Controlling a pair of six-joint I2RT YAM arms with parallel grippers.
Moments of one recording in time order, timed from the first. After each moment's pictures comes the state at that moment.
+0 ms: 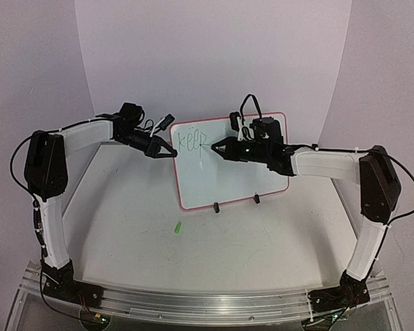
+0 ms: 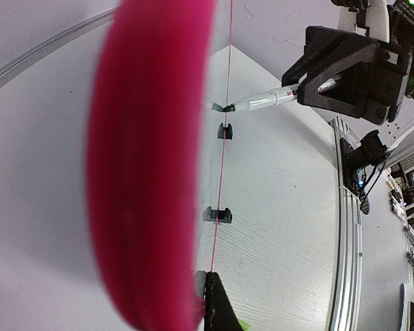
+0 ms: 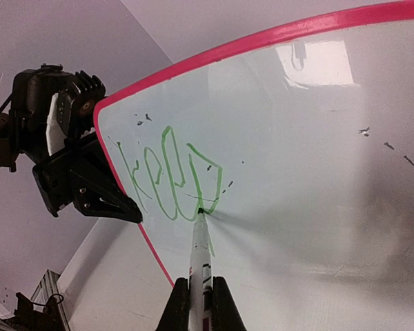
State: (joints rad) left arm -0.36 2.02 1.74 -0.60 0.94 0.28; right arm 0.64 1.87 1.37 0.19 -0.29 0.49
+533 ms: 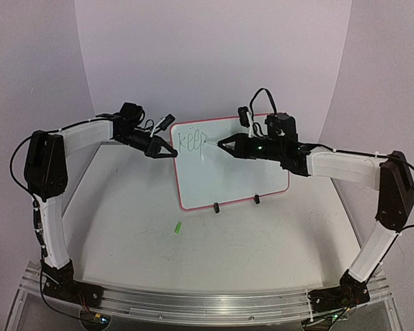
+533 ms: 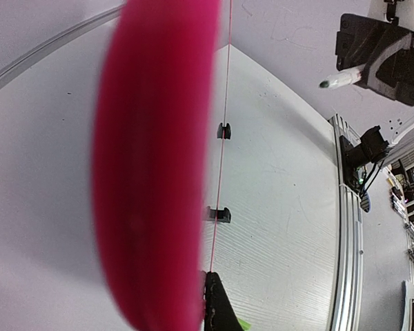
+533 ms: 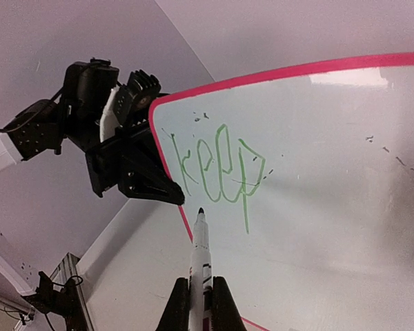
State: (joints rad) left arm -0.37 2.02 1.74 -0.60 0.94 0.29; right arm 0.62 1.73 1.28 0.18 -0.40 0.47
